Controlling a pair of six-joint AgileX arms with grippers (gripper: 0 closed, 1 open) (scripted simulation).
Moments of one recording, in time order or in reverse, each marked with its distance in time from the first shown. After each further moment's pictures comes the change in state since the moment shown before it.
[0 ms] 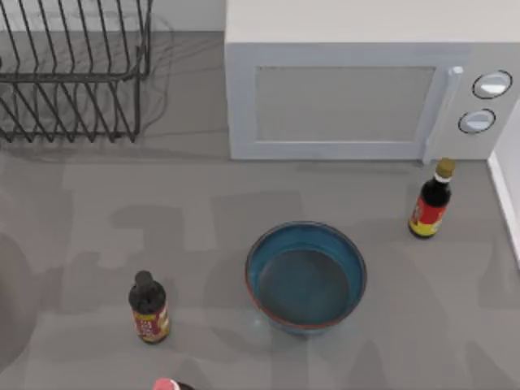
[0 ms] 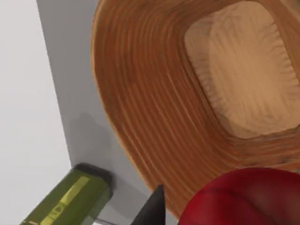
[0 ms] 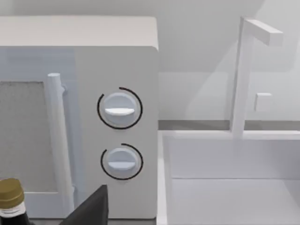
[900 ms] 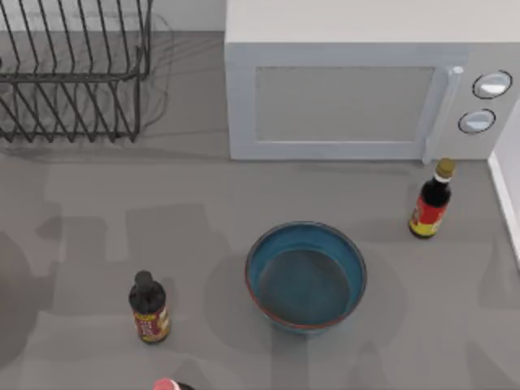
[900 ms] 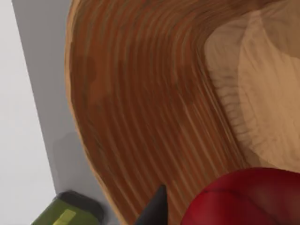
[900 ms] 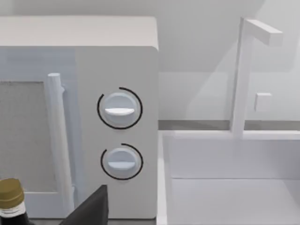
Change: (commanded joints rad) left arm 0.089 -0.016 -0.265 0.285 -0.019 0.071; right arm 0.000 0.000 0.000 0.000 0.000 0.000
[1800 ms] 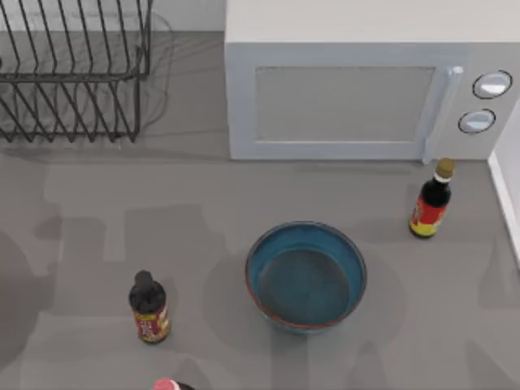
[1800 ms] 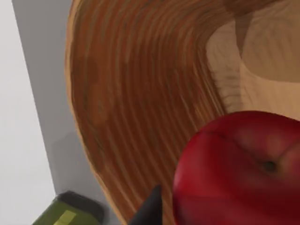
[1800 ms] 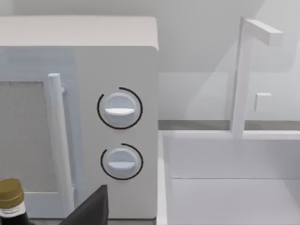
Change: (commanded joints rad) left arm 0.002 0.000 -0.007 0.008 -0.001 0.003; right arm 0.000 0.000 0.000 0.000 0.000 0.000
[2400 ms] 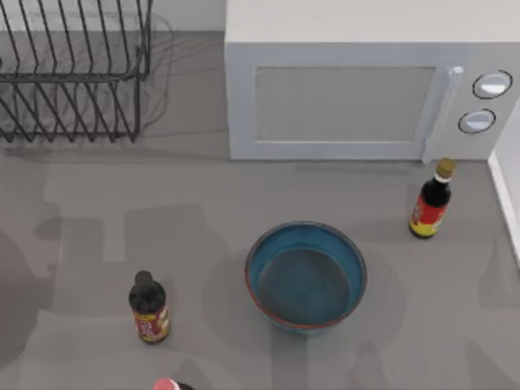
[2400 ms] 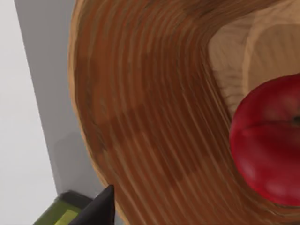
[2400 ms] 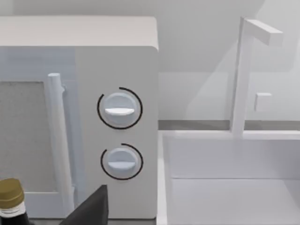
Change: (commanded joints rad) left arm 0.000 0.000 0.000 0.000 0.000 0.000; right arm 0.000 0.000 0.000 0.000 0.000 0.000
